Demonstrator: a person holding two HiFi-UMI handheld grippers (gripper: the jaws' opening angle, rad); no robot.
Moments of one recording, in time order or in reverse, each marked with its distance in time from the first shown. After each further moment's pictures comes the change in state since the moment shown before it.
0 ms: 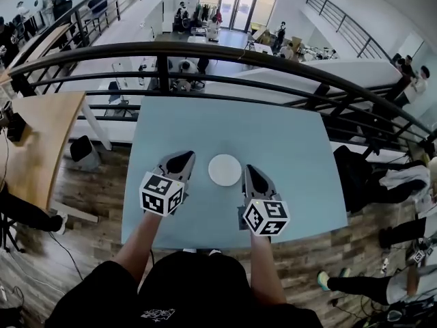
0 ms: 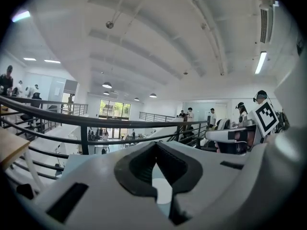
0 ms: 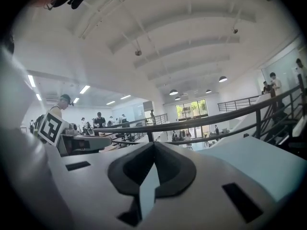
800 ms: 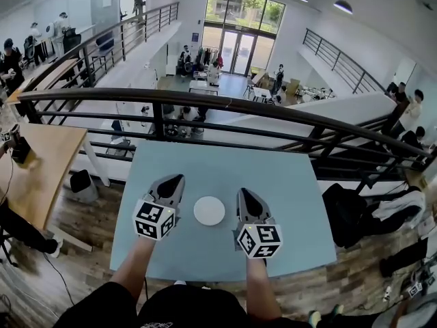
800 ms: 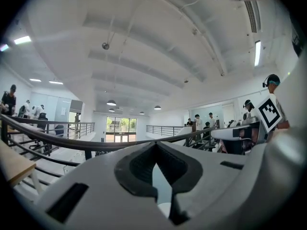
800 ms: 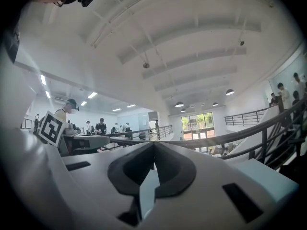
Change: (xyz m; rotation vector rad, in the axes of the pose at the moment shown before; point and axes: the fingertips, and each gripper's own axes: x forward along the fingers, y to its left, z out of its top) left arm 0.014 -0.045 0.097 0.102 -0.170 0.105; right arm -0.029 -0.045 0.100 -0.095 -0.142 0.062
